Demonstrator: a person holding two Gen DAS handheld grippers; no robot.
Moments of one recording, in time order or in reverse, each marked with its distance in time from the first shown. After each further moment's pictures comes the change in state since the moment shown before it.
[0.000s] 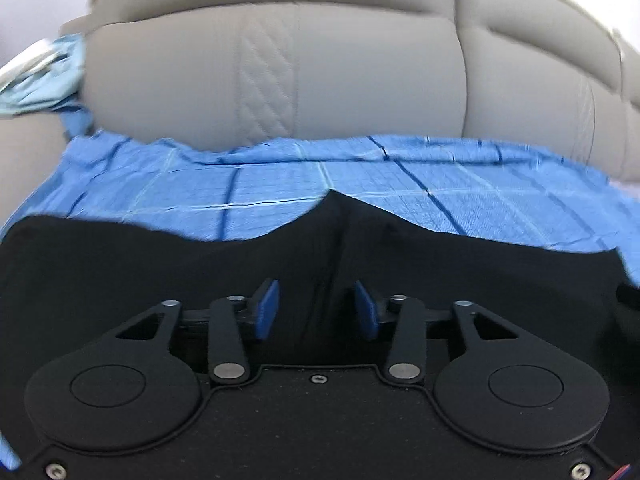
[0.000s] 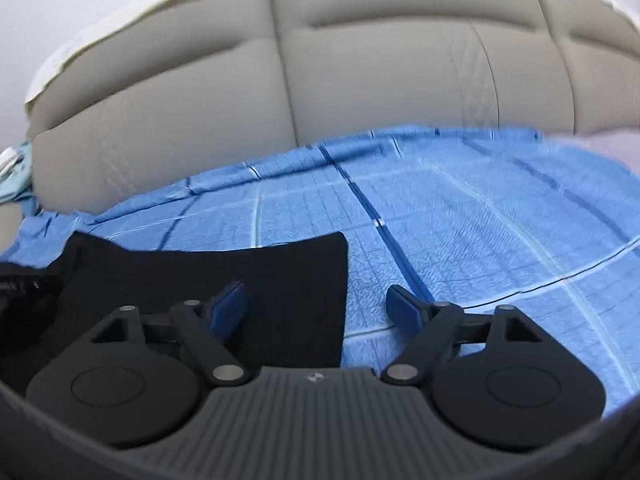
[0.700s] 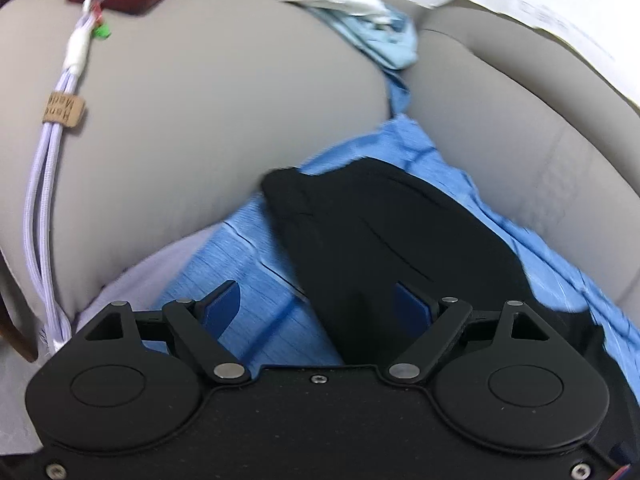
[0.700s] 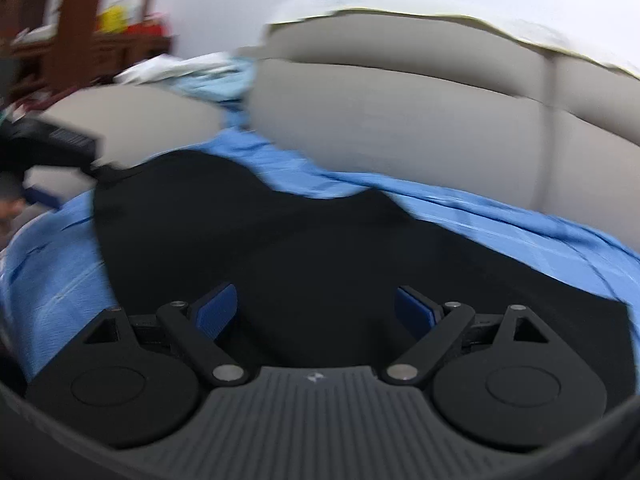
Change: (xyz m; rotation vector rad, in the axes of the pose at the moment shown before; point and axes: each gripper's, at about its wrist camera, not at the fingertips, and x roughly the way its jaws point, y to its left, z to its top) left arm -0.106 0.241 -0.076 -0.643 -0.065 0.334; right arm -0.044 0.232 -0.062 -0.496 -0.035 0.358
